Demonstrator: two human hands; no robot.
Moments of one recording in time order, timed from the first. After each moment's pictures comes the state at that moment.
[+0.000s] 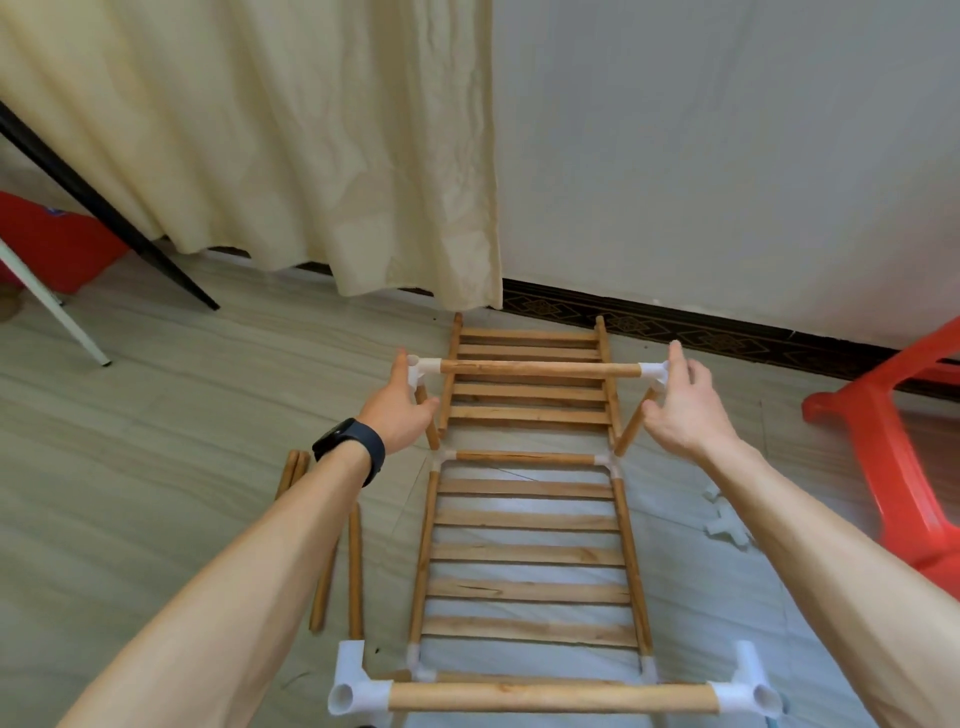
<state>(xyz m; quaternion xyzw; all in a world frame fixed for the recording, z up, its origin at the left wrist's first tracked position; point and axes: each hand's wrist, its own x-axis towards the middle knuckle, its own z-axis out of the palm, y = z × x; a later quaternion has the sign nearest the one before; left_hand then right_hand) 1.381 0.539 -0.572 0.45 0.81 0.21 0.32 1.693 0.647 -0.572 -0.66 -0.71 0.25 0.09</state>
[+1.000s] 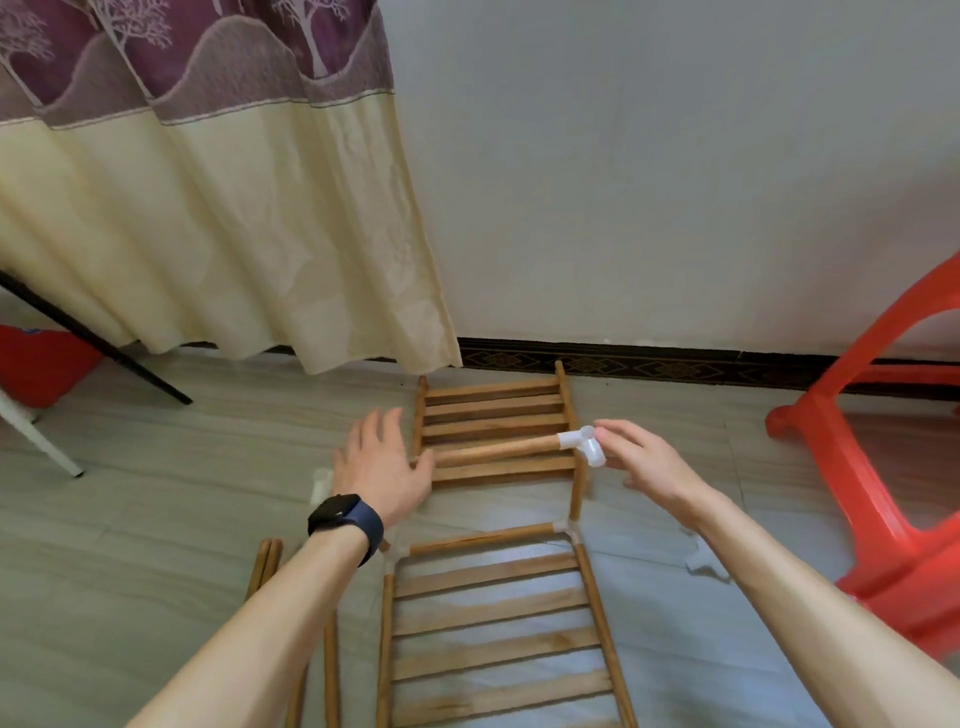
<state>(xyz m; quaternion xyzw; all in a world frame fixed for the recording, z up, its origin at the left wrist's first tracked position) 1.437 0.557 -0.548 0.54 0.82 0.09 0.12 1.739 0.648 -0.583 -0.55 -0.60 0.53 0.22</state>
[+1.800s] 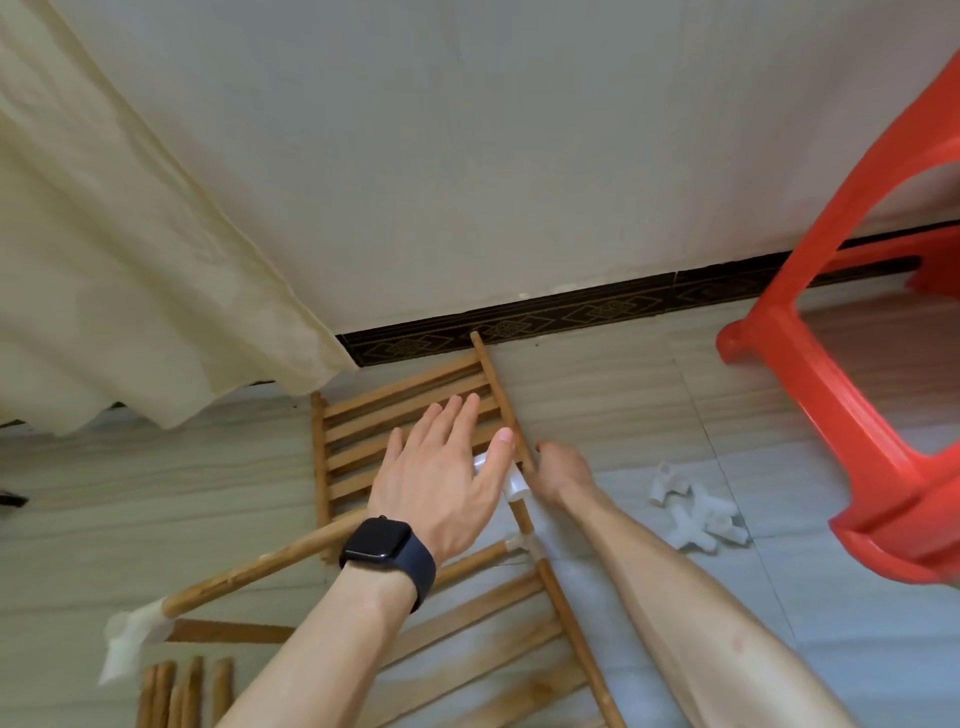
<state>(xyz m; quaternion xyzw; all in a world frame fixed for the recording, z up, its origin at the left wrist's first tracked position) 1.570 0.667 -0.585 0.71 0.69 -0.03 0.15 1.704 0.751 -0.784 -0.70 -0.62 0.37 0.02</state>
